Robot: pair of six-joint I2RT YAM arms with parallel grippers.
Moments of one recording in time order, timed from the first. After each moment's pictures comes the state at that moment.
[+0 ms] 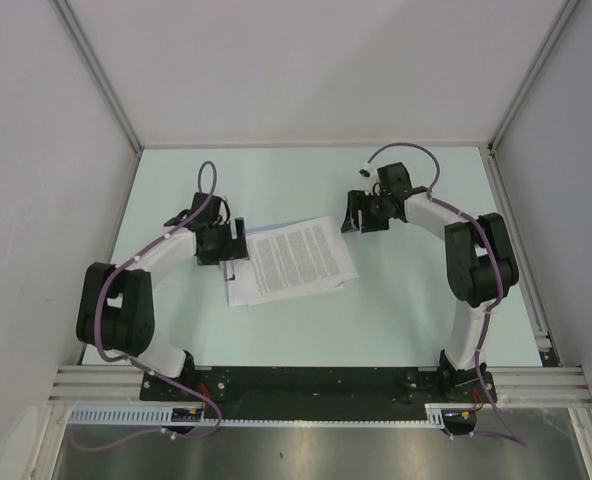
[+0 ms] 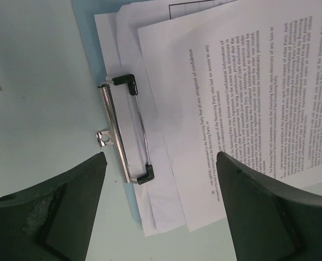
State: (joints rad) left arm -0.20 1.52 0.93 -0.48 0.08 -0.33; right arm 0.30 1.92 1.32 -0.36 -0.40 0.21
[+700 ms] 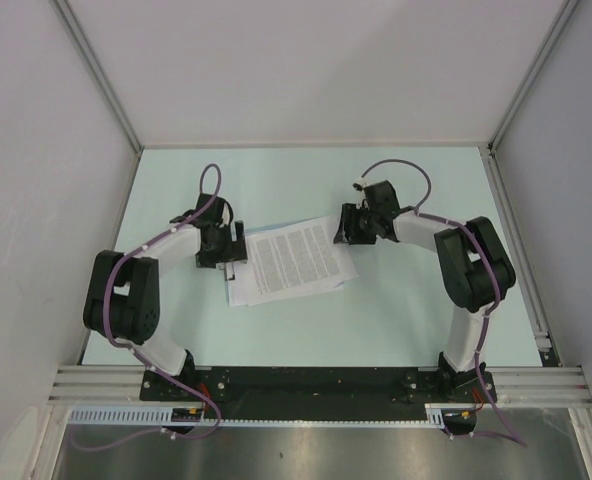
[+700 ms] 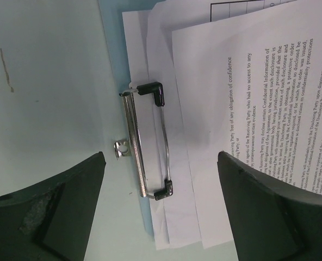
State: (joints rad) left arm -0.20 1.61 0.95 -0.48 0.00 -0.34; right arm 0.40 1.91 1.16 -0.12 -0.31 0.38
